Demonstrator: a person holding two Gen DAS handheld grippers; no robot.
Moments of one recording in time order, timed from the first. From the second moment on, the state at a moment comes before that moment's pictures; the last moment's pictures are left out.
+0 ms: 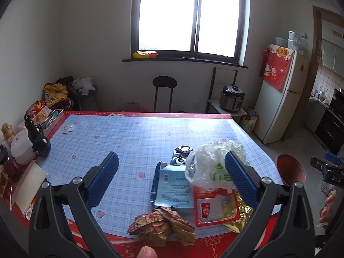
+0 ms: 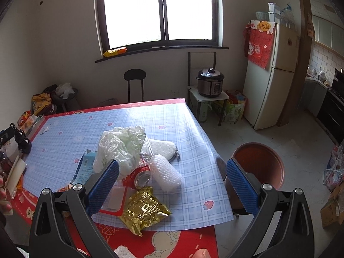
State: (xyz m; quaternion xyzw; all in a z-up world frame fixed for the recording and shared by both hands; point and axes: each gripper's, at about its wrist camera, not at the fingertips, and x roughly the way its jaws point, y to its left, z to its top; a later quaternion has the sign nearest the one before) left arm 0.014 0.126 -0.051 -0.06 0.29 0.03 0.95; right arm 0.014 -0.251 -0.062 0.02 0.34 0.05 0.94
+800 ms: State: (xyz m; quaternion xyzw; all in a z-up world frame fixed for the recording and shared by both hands) left arm 0.039 0.207 -0.290 -0.12 0.56 -0.05 0.82; right arm 0.058 -0.155 -0.124 0.01 0.44 0.07 0.89
